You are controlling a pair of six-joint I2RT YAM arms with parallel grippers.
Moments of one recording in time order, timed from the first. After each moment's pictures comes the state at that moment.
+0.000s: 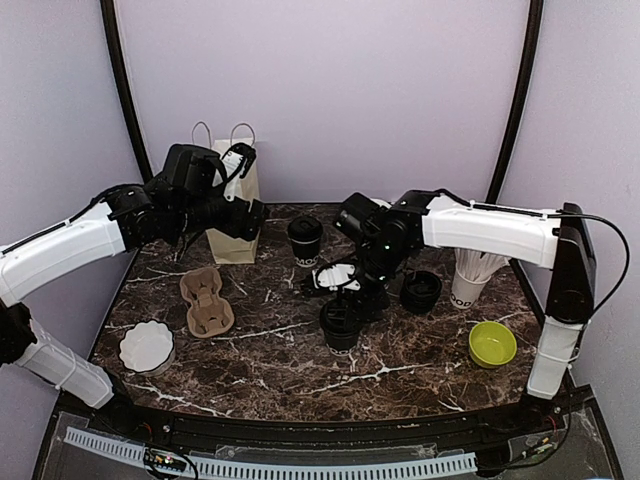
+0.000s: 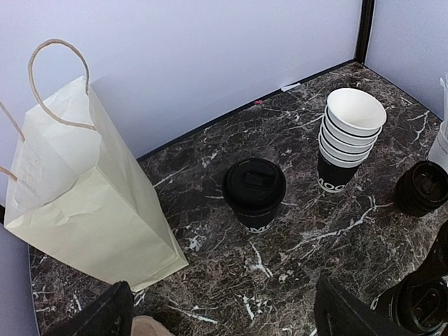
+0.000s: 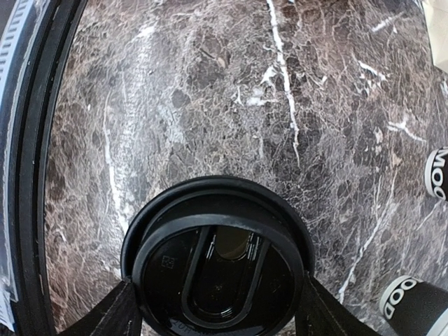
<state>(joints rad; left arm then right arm) -0.76 1.36 1.29 -0.43 -0.34 -0.02 0.94 1.85 1.59 -1.01 -0.26 -0.80</state>
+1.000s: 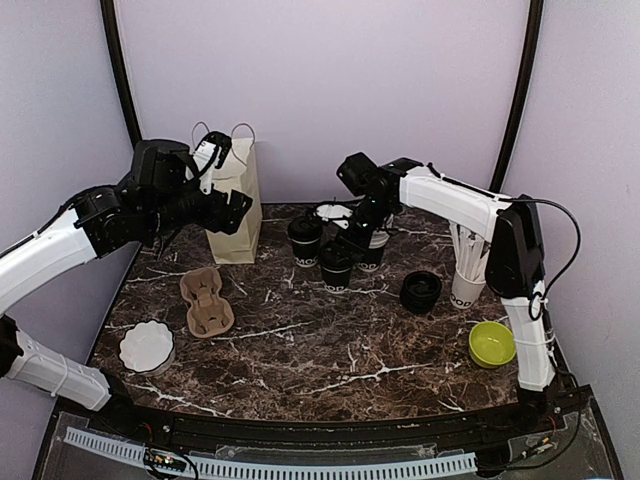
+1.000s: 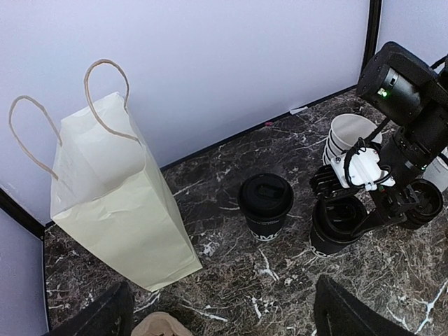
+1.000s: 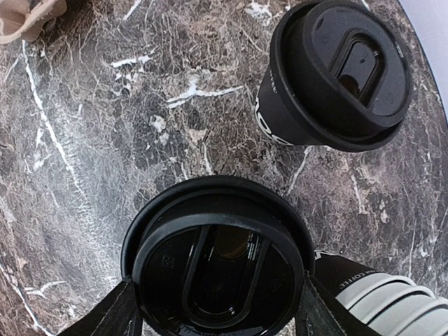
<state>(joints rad) -0.75 1.23 1.26 -0.46 -0.37 -0.02 0.71 2.22 2.11 -1.04 -0.20 -0.57</state>
